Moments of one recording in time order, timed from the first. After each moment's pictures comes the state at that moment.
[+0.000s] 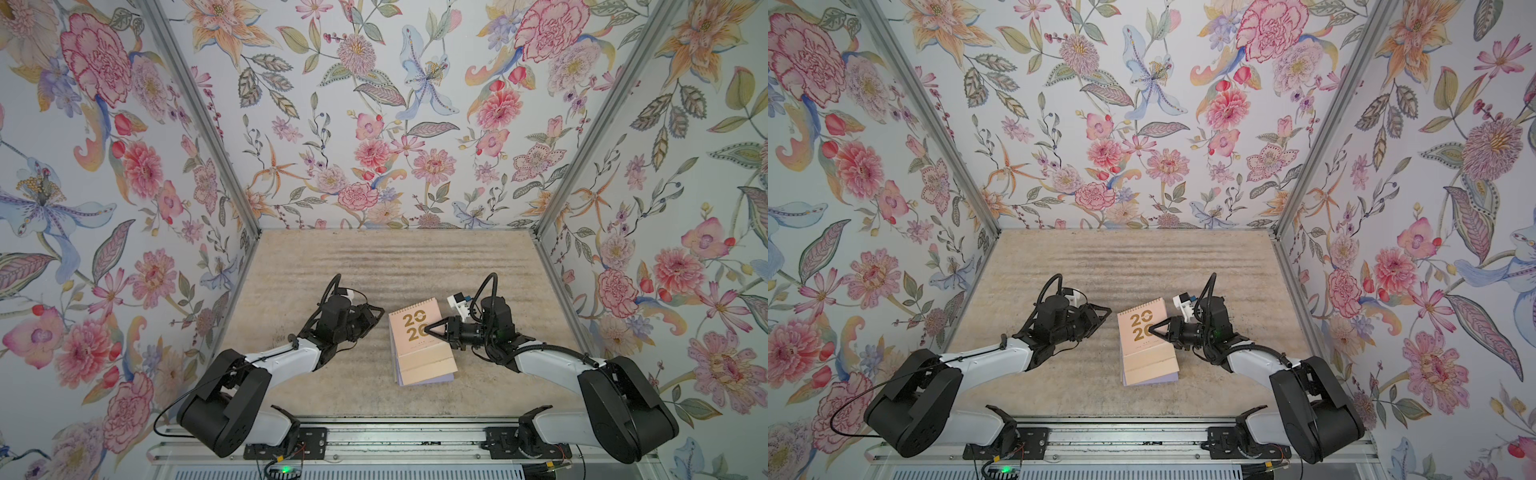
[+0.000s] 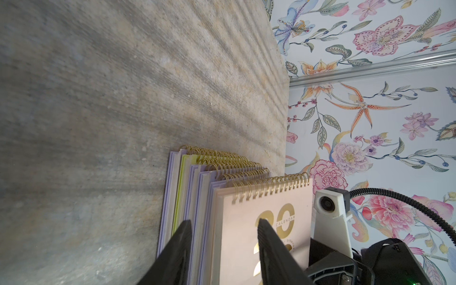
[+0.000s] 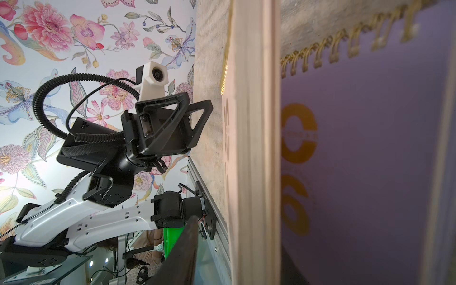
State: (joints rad) left arm -0.53 1.40 0.52 0.37 0.28 -1.16; right arm 0.42 1.35 0.47 0.34 -0.85 0.95
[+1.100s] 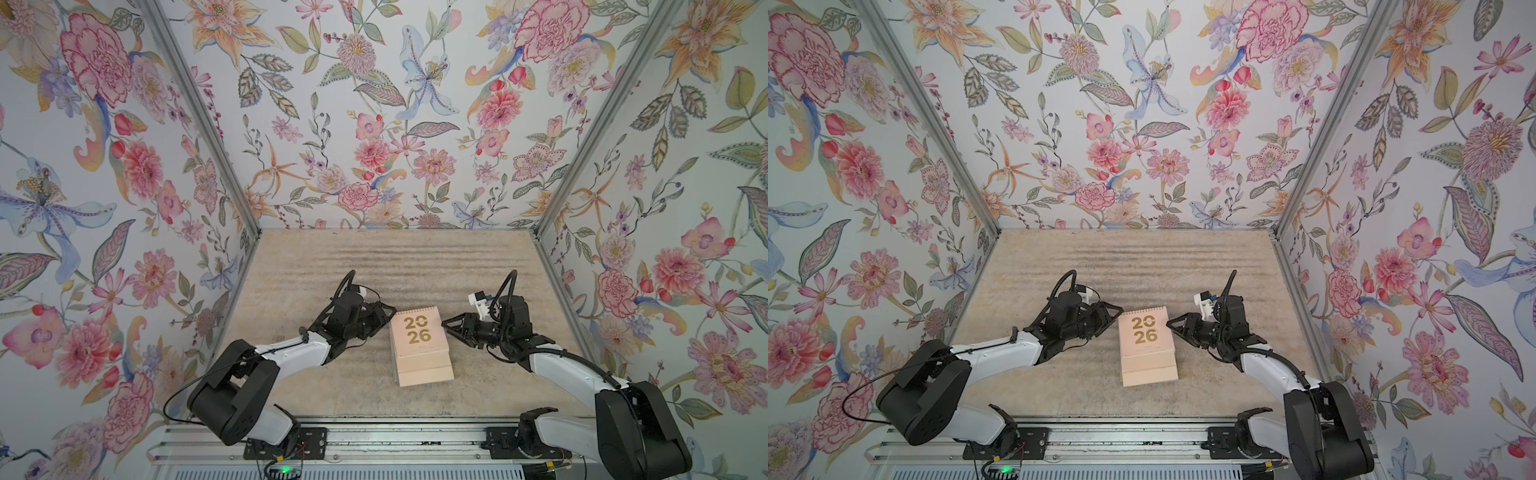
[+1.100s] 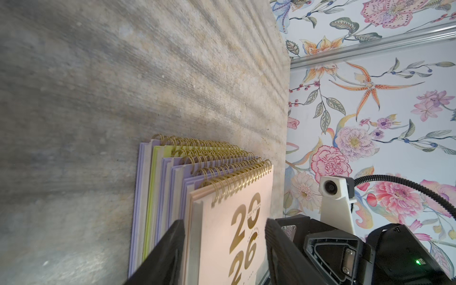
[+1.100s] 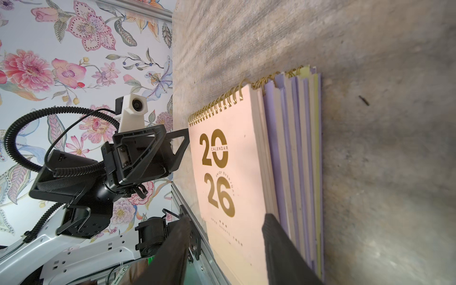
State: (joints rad) left arm -0.60 1.47 0.62 0.32 0.27 -1.15; right arm 0.25 1.21 0.47 0.09 -0.79 0.83
